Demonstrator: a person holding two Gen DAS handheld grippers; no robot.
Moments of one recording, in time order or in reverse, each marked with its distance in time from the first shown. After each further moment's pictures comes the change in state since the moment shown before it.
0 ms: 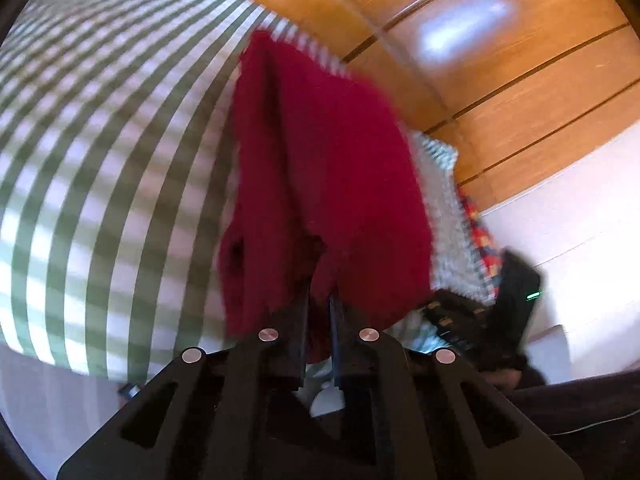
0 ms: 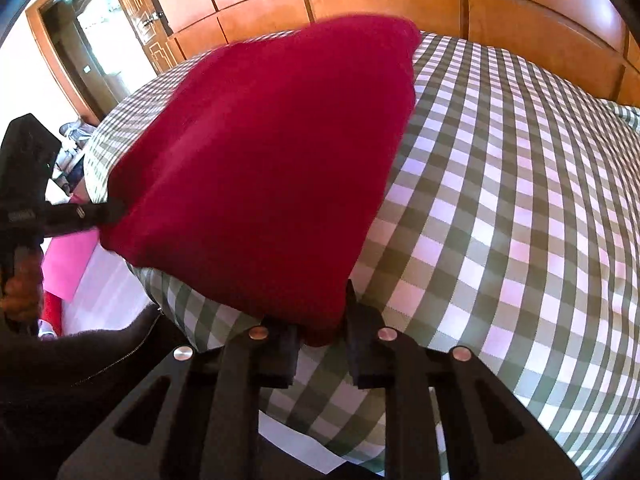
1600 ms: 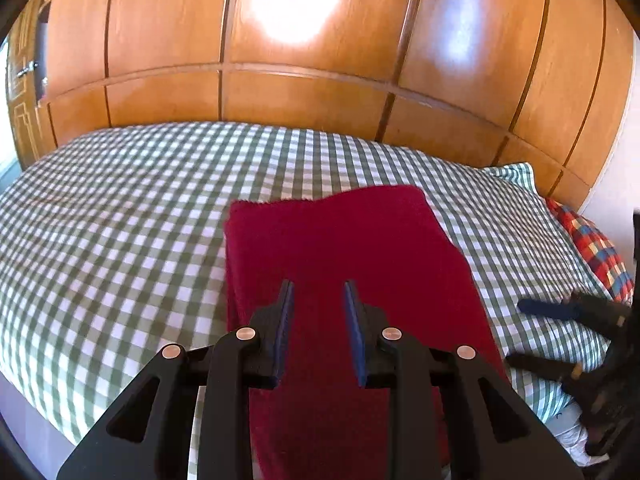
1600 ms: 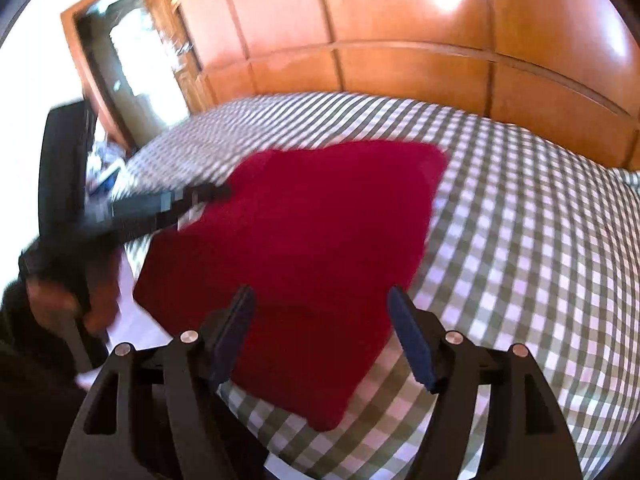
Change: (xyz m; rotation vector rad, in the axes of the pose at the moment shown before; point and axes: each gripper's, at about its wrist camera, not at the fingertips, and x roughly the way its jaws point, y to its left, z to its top) left arm 0.042 -0.077 0.051 0.325 -0.264 0.495; right arm -0.074 -0.013 0.079 -0.047 -0.160 0.052
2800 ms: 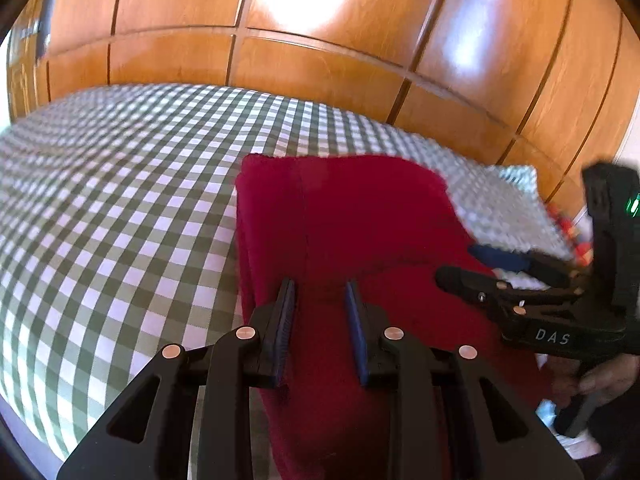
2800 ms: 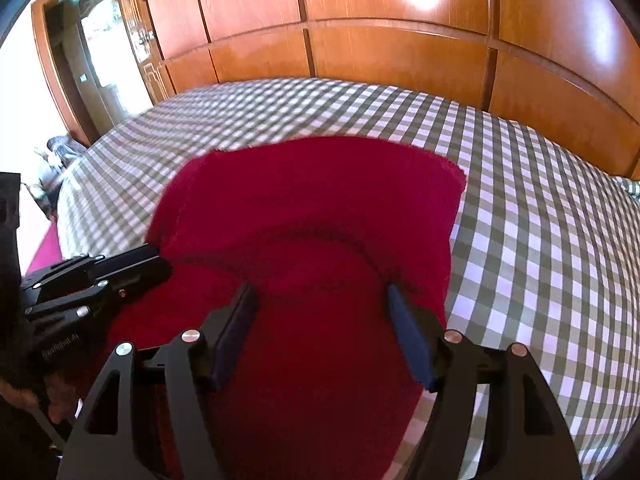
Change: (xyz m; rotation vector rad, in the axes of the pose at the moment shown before) left arm 0.021 0.031 -0.025 -0.114 0.030 -0.085; right arm 0.086 -0.005 0.027 0.014 0.033 -0.082
